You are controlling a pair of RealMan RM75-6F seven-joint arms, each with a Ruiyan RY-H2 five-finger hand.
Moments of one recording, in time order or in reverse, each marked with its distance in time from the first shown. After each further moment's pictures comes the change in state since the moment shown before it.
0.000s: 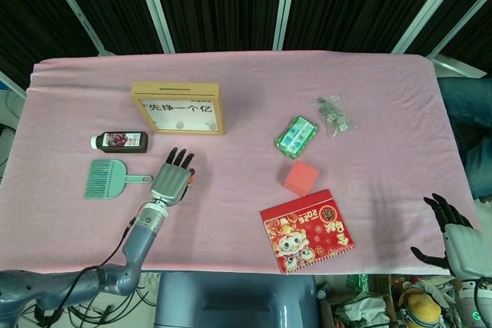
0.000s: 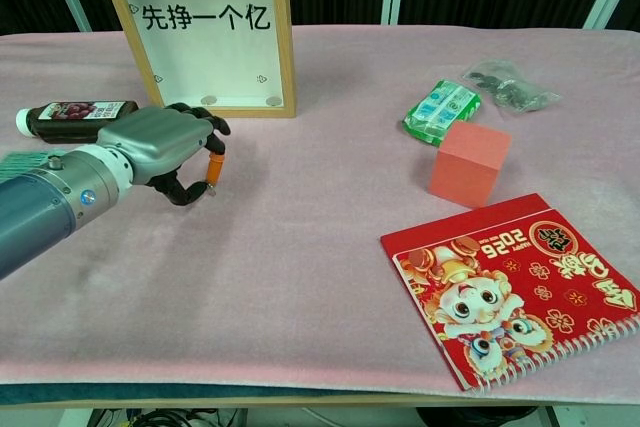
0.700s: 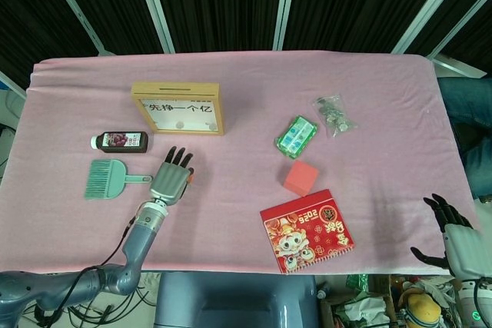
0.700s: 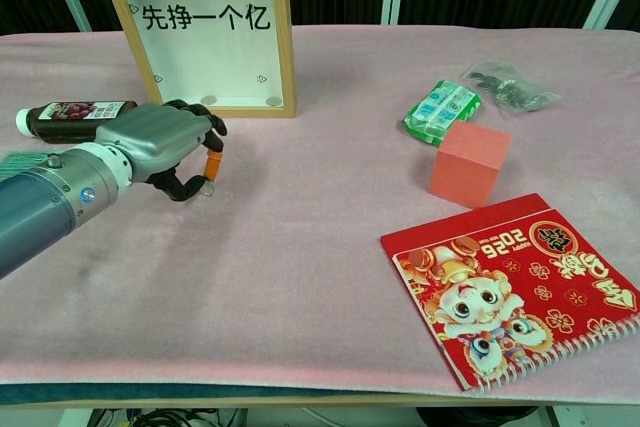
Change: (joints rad) left arm 0.007 -0.002 -0.013 0.001 0.009 0.006 0.008; right arm 0.002 0.002 -0.001 -0.004 0.004 -0.004 -0.003
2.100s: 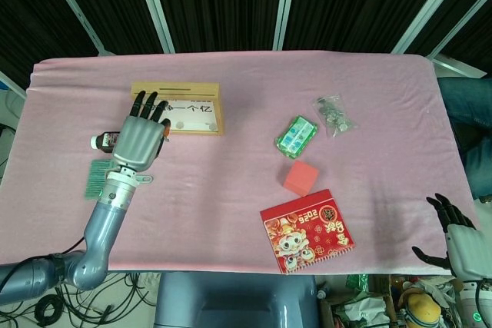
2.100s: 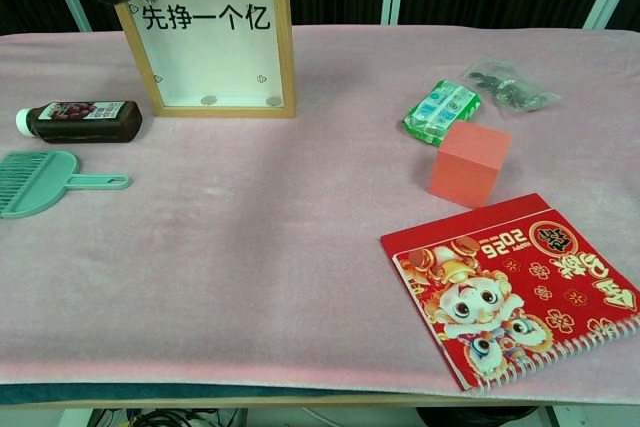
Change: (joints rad) left arm -0.055 0.452 -0.207 -0.551 -0.127 0.161 0.261; right arm -0.010 -0.001 0.005 -0.015 0.013 0.019 -0.010
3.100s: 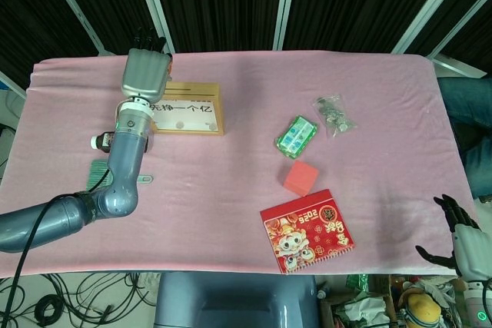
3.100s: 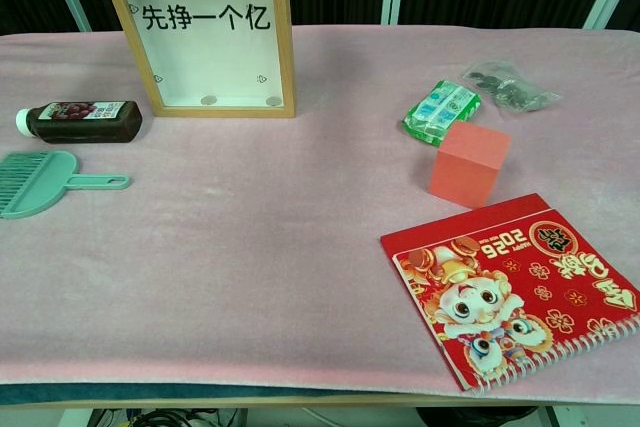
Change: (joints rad) left arm -0.370 -0.019 -0.101 0.404 -0.436 -0.166 0.080; right arm -0.005 0.013 0.017 -0.020 0.056 -0.022 0.050
